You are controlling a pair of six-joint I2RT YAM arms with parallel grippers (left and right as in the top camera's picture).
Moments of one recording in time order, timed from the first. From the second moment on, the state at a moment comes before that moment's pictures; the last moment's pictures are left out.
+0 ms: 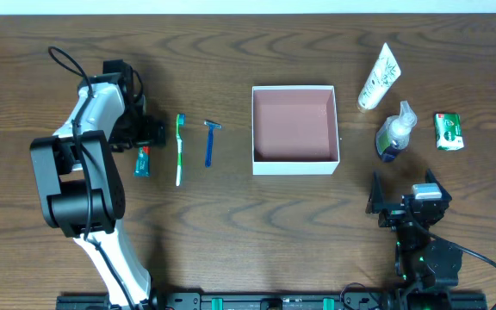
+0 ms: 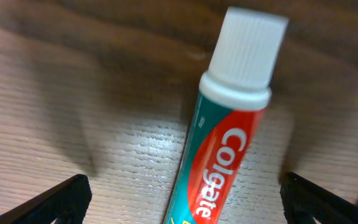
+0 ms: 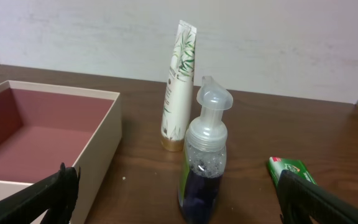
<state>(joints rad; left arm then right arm) 0.12 2.09 1.45 -0.96 -0.04 -0.01 0.01 0.01 0.01 -0.07 -0.03 -0.06</state>
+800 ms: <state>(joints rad) 0.12 2.09 1.44 -0.96 -0.01 0.01 0.01 0.01 0.01 -0.07 -0.03 -0.06</state>
